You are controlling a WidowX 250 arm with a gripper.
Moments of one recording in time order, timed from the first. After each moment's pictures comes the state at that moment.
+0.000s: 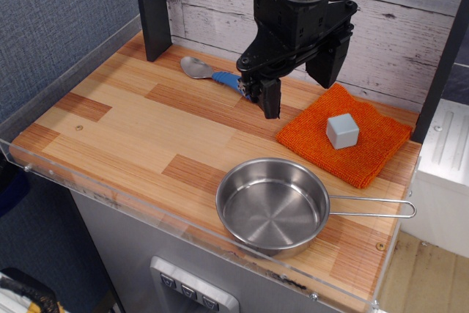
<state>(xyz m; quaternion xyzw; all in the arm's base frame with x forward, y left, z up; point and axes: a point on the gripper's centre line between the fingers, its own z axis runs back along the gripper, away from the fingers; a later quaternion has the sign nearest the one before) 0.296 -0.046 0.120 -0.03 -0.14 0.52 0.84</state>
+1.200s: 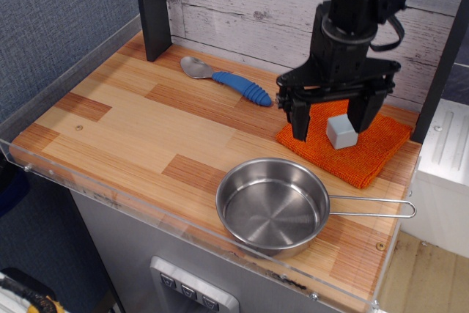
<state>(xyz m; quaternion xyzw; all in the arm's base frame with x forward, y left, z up) 0.330 -0.072 0.064 0.00 -0.08 0.34 0.94</state>
